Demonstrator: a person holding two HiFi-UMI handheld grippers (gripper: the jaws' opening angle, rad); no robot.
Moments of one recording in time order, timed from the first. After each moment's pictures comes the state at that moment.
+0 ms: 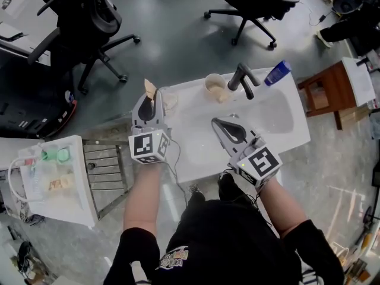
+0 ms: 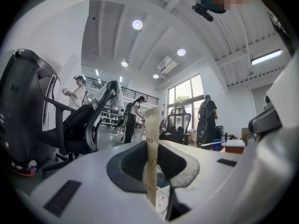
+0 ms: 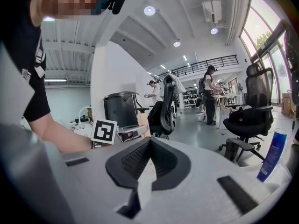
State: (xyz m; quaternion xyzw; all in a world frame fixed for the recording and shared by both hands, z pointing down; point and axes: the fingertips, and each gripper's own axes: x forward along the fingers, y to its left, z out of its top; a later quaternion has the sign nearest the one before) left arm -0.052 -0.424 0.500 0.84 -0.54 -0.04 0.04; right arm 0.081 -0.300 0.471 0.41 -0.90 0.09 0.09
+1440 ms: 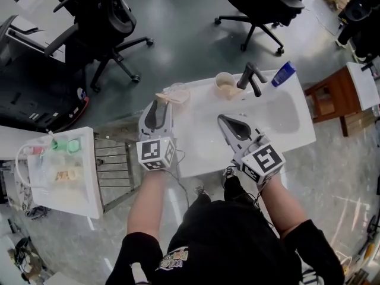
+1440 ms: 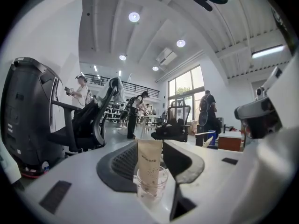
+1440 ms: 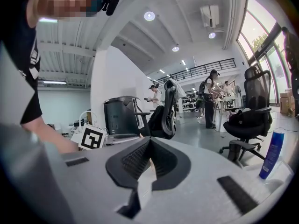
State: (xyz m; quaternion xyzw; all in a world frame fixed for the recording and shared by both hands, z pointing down) left arm -0.084 -0.370 0.512 0.83 -0.55 0.02 0.06; right arm 0.062 -0.281 0.452 0.42 -0.90 0.08 0.06
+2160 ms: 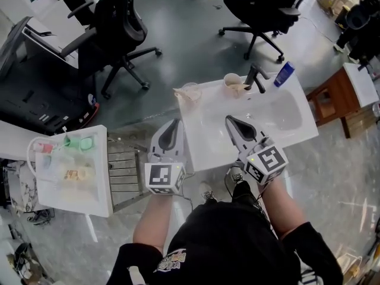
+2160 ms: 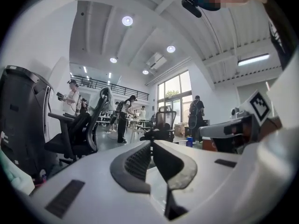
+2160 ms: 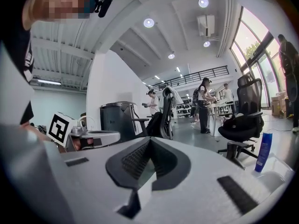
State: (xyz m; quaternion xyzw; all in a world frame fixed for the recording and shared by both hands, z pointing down) left arm -0.096 -0.256 0.438 0.87 -0.49 0.01 0.03; right arm 0.033 -0.232 0.427 0.47 -0.88 0.07 0.03
